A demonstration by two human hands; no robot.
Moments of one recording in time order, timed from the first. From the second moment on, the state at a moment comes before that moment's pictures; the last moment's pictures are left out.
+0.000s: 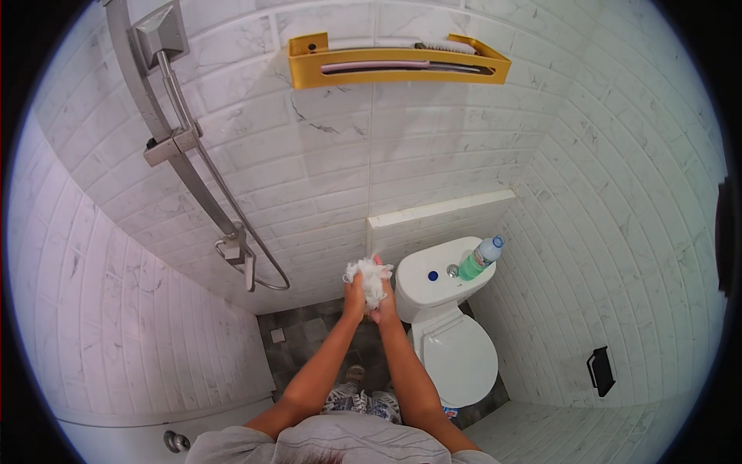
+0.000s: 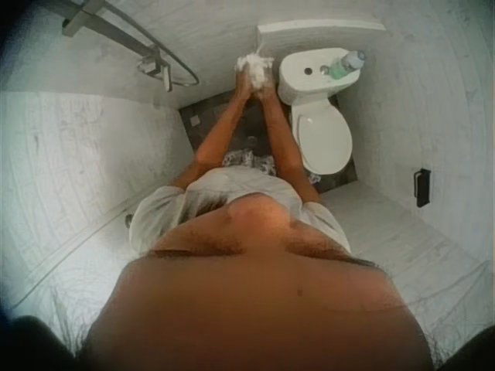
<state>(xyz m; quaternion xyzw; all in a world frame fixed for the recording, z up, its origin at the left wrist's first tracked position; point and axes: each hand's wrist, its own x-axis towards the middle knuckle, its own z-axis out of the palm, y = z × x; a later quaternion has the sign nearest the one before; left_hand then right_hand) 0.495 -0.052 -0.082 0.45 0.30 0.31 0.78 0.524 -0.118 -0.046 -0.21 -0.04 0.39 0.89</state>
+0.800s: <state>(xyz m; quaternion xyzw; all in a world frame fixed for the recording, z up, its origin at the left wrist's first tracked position) 0.447 0.004 -0.024 0.24 0.16 0.31 0.91 0.526 -0.031 -0.035 -0.84 -0.31 -0.13 0.42</state>
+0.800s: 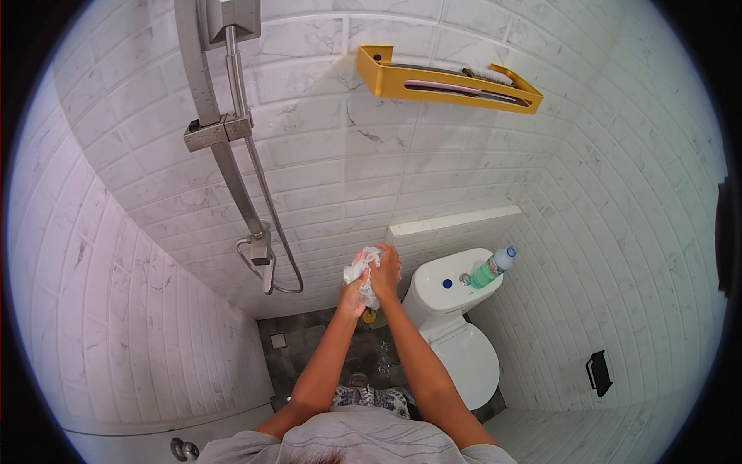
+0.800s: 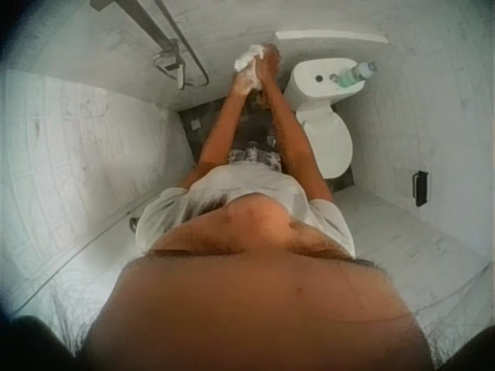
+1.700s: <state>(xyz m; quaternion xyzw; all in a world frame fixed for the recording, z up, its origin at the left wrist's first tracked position) 0.457 0.035 -0.021 0.37 0.05 0.34 0.87 0.513 0.001 -0.015 -0.61 -0.03 0.29 0.74</state>
